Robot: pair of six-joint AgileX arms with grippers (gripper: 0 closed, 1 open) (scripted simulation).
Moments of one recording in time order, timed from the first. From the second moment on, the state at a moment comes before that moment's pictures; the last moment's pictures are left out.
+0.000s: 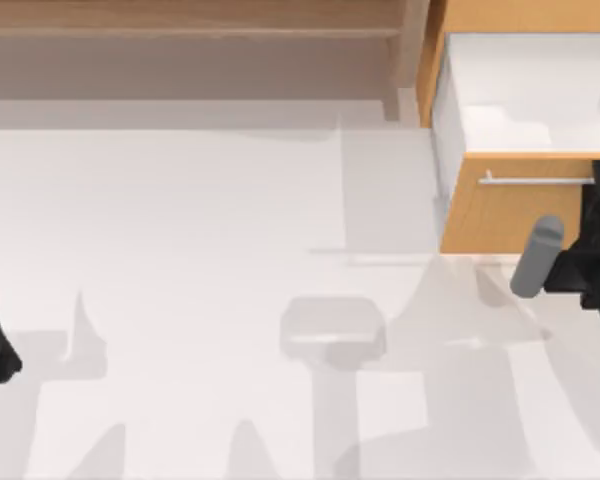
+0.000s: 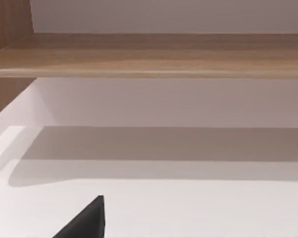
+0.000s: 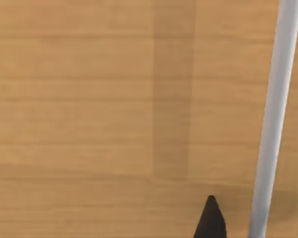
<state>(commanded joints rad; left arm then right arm) 0.00 0.00 0.00 0.00 0.00 0.00 0.31 1.99 0.31 1.68 0.34 -1.56</state>
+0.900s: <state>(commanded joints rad) 0.00 0.00 0.00 0.00 0.00 0.00 0.30 2.01 0.37 1.64 0.32 -1.55</state>
